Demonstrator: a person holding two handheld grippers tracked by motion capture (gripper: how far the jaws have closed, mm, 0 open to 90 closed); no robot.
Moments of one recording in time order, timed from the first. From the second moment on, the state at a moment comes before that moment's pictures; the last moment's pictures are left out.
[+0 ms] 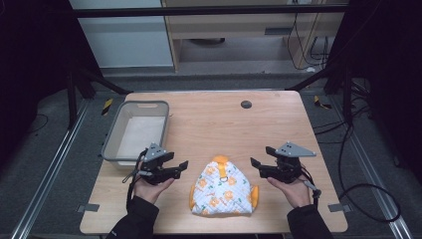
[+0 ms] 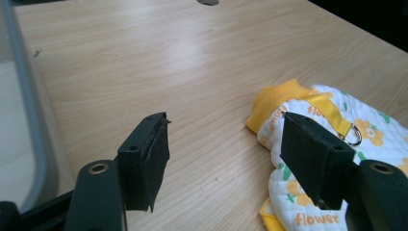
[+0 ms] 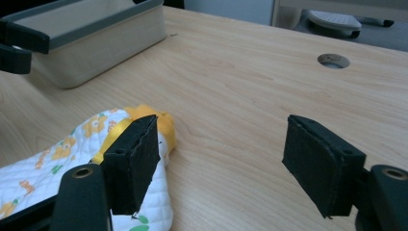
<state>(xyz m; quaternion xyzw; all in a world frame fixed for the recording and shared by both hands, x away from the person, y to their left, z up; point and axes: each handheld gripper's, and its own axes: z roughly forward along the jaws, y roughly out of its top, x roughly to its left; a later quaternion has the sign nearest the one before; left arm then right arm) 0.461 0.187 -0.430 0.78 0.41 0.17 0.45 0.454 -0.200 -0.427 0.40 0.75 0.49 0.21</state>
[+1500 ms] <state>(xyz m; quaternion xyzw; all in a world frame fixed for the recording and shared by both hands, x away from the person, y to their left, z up) 0.470 0.127 -0.483 0.85 0.34 0.07 0.39 0.463 -0.156 -0.482 0.36 0.82 0.43 0.09</state>
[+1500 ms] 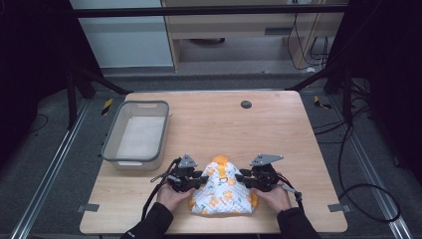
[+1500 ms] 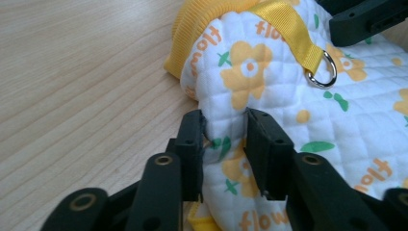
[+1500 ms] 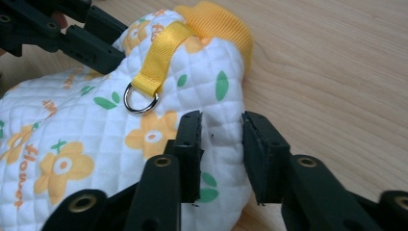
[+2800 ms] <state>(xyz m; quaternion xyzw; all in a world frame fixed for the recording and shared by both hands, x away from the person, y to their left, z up) 0.481 0.131 -0.386 0.80 0.33 0.18 0.46 0.469 -0.157 -0.403 0.35 0.76 0.51 0.20</state>
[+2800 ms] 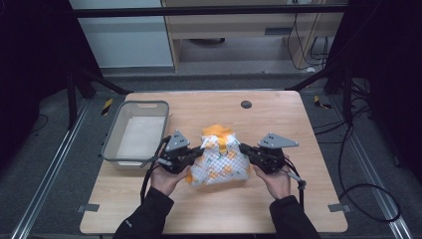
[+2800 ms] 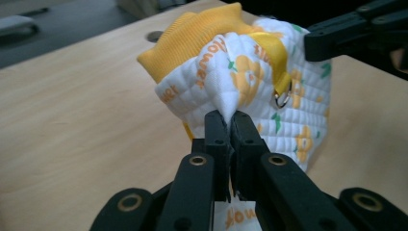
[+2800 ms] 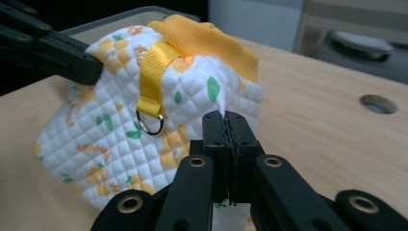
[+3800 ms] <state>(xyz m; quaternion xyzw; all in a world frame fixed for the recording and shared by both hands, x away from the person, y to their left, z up) 0.466 0.179 -0.470 0.81 0.40 0.18 0.39 0.468 -0.188 -0.474 0.38 0.79 0.43 0.21</state>
